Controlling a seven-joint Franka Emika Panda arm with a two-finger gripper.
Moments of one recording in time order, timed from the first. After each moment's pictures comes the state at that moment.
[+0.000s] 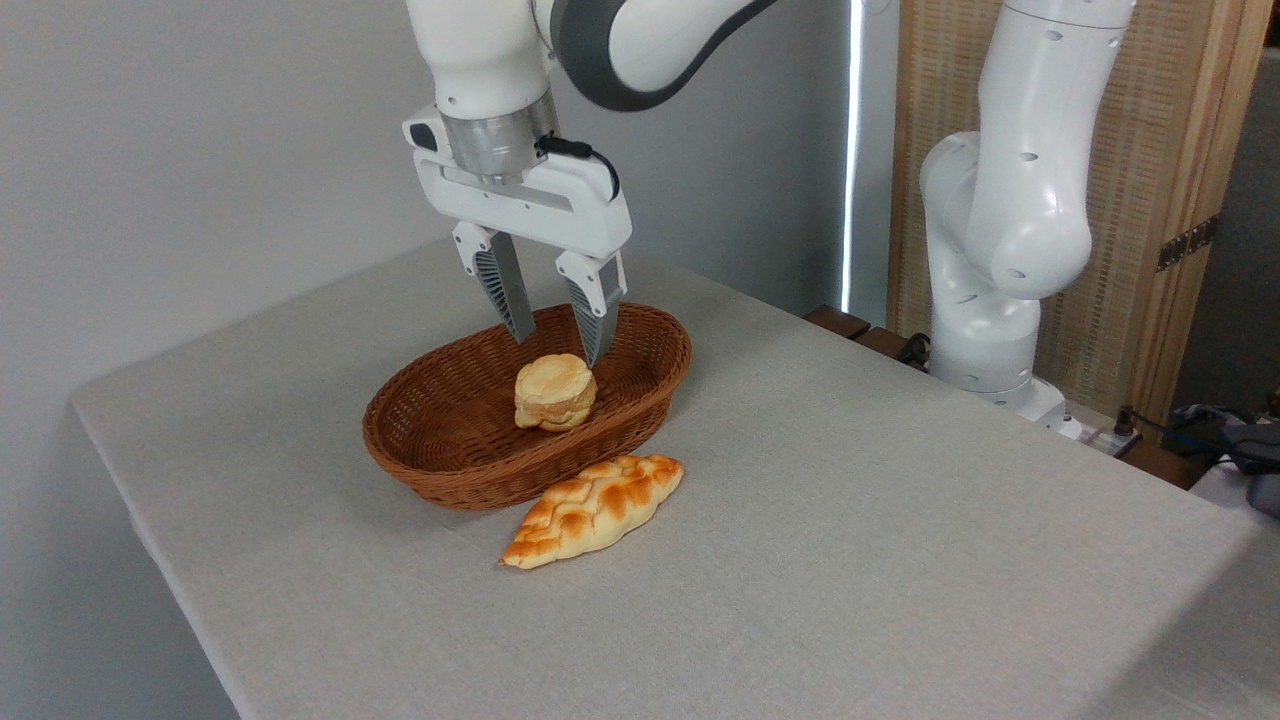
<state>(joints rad) -0.62 -0.22 0.28 -2.10 -0.07 1.83 0.18</state>
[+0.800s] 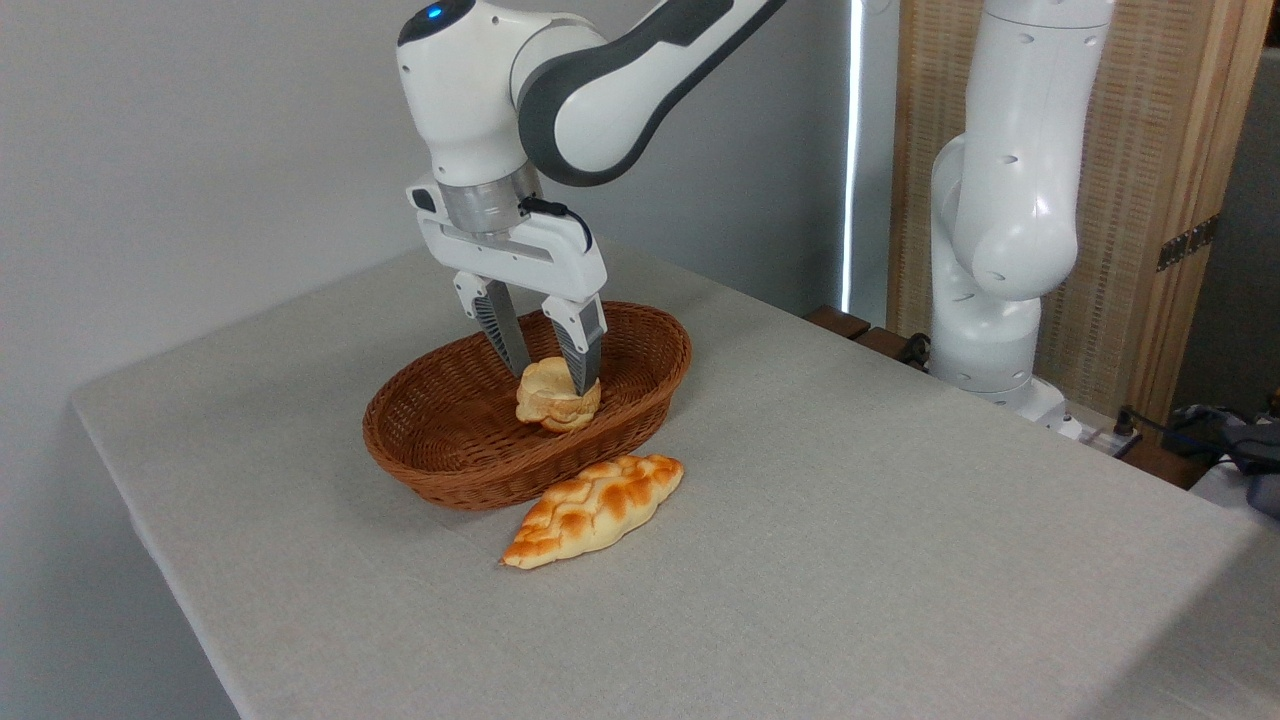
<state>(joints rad) -0.76 -0.12 0.28 -2.19 -0.07 2.00 0.07</state>
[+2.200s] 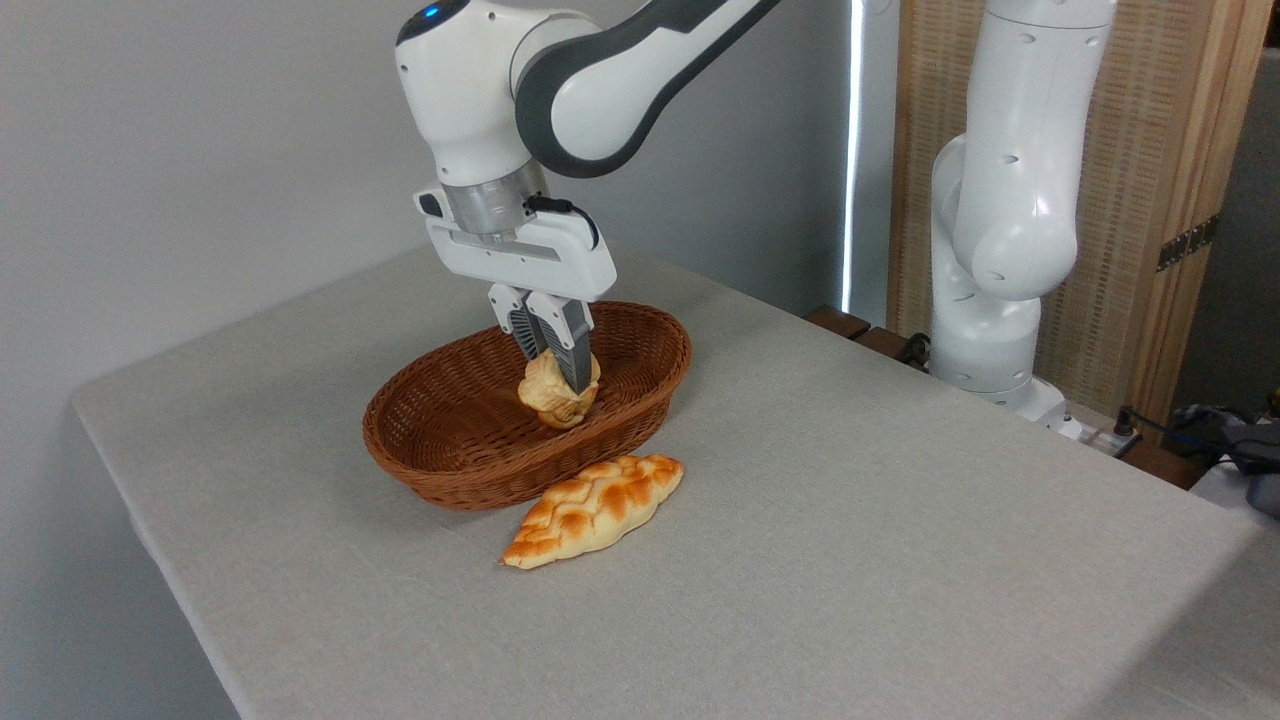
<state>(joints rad) -0.76 -0.14 0.31 -2.18 0.00 1.94 0.07</state>
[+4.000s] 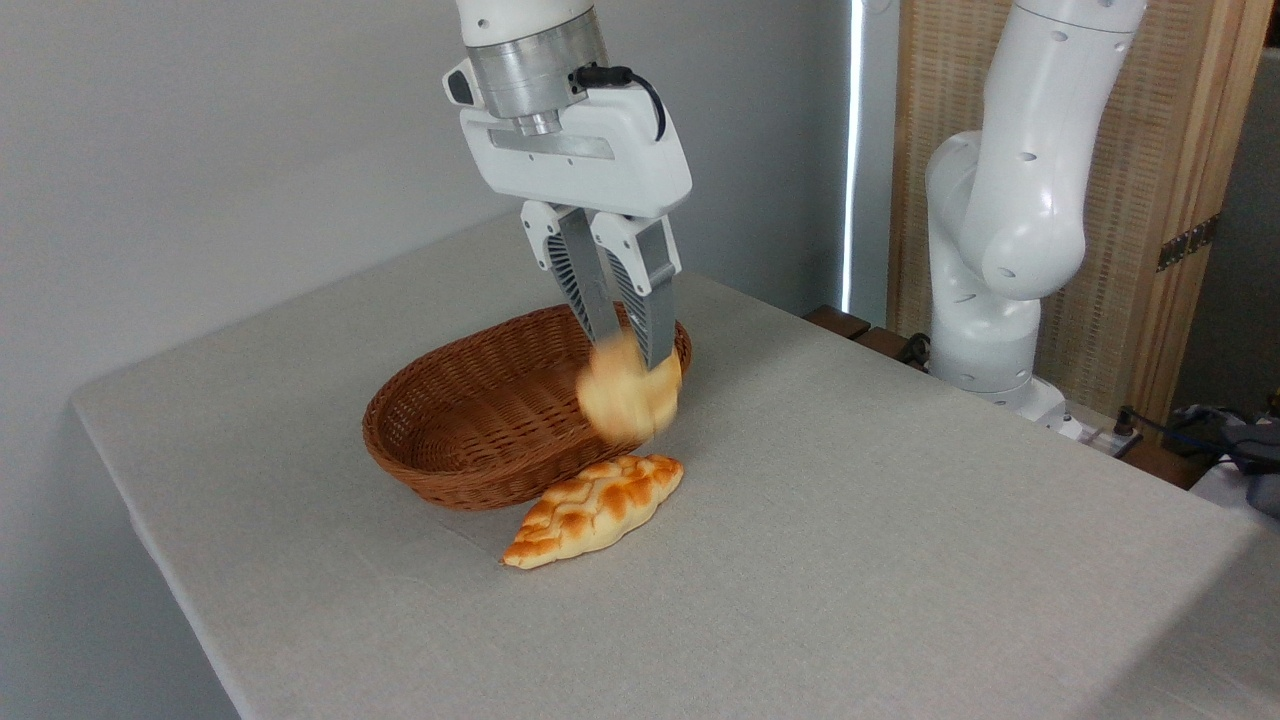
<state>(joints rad) -0.68 -0.26 0.48 -1.93 0.21 1.59 0.47</state>
